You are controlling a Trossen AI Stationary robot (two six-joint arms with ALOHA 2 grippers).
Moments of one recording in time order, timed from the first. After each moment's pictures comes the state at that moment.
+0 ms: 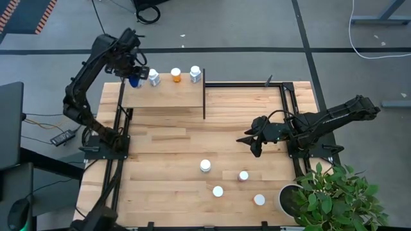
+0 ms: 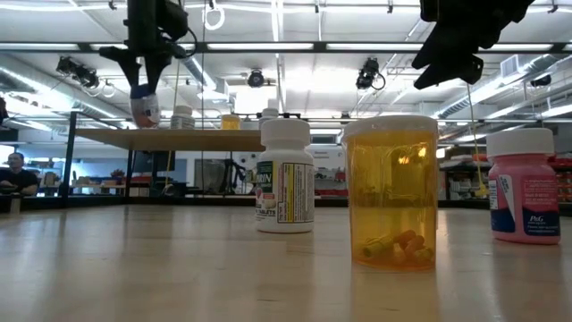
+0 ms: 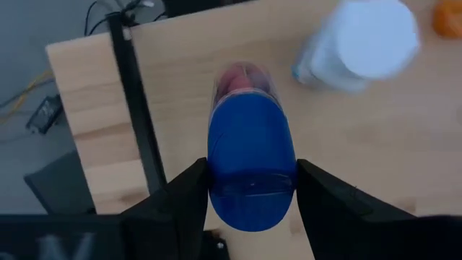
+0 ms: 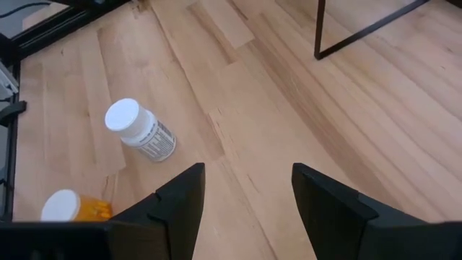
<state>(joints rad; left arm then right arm) 1.07 1.54 1.75 -1.57 -0.12 -0.31 0.25 0.99 0.77 -0.53 0.35 0.65</state>
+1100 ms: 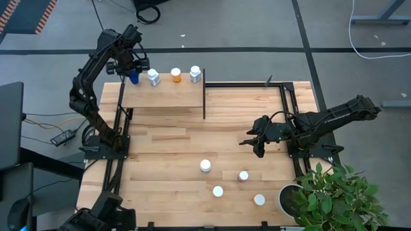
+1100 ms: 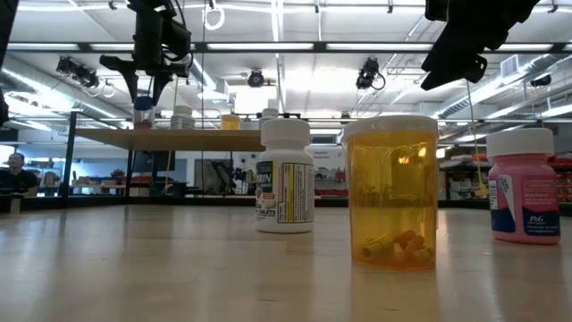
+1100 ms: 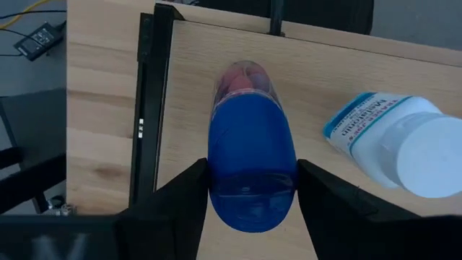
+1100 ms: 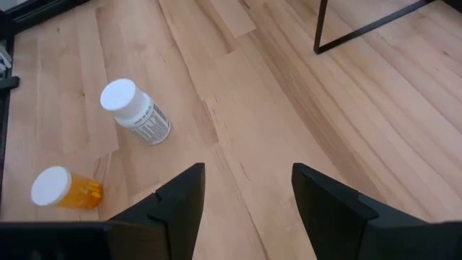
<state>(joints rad) 1.12 1.66 1.80 -1.57 -0.13 -0.59 0.25 0.96 0.77 -0.58 0.33 0.60</state>
